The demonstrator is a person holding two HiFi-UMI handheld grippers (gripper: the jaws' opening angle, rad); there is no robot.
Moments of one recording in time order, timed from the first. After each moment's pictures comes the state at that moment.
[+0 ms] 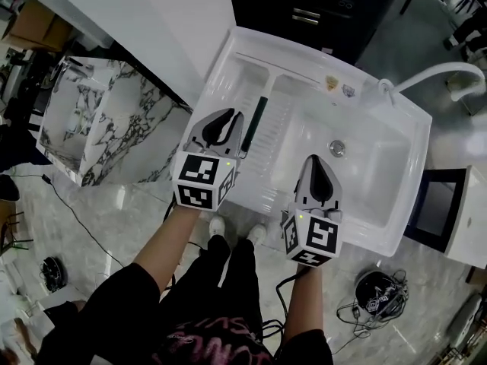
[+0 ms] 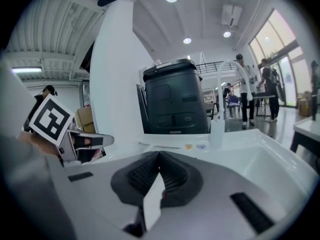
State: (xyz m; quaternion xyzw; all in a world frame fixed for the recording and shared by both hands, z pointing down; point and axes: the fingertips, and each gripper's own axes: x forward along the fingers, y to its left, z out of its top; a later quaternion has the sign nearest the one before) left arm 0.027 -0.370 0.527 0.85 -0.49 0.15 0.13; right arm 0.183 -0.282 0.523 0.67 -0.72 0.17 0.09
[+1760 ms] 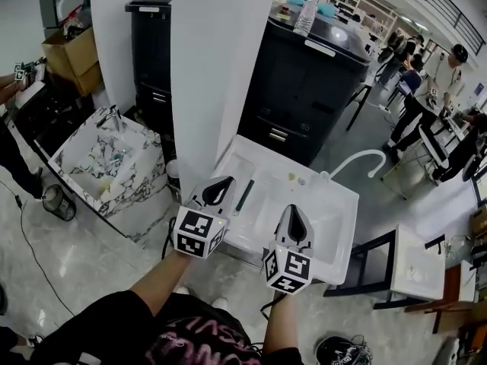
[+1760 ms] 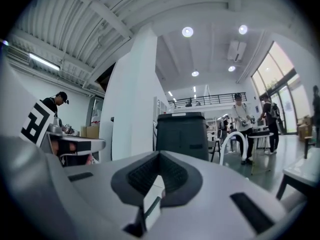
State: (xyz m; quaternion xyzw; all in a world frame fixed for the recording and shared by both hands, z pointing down) left arm -0.038 -0.245 0.306 0.88 -0.47 0.00 0.05; right arm 0.113 -0.191 0.304 0.69 -0.73 0.01 0.02
